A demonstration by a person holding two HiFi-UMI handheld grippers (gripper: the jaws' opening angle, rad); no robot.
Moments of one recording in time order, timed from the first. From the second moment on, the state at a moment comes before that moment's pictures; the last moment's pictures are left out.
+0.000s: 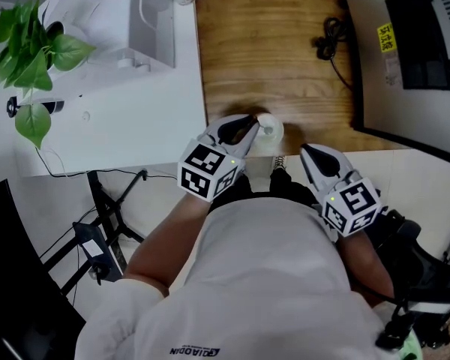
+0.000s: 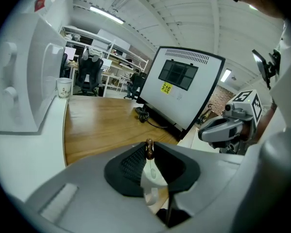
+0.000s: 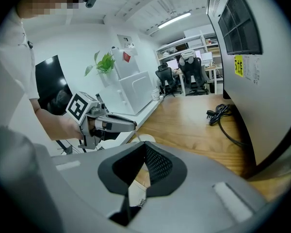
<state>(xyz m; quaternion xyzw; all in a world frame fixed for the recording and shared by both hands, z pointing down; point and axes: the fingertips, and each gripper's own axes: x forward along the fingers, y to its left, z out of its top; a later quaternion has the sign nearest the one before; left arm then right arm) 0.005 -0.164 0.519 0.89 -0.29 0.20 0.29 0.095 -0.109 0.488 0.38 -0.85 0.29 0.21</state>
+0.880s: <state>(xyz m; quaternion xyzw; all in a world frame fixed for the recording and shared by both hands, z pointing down) -0.030 -0.130 0.420 0.90 -0.33 0.12 0.25 0.067 -0.111 0.434 0.37 -0.88 0.22 0.18</state>
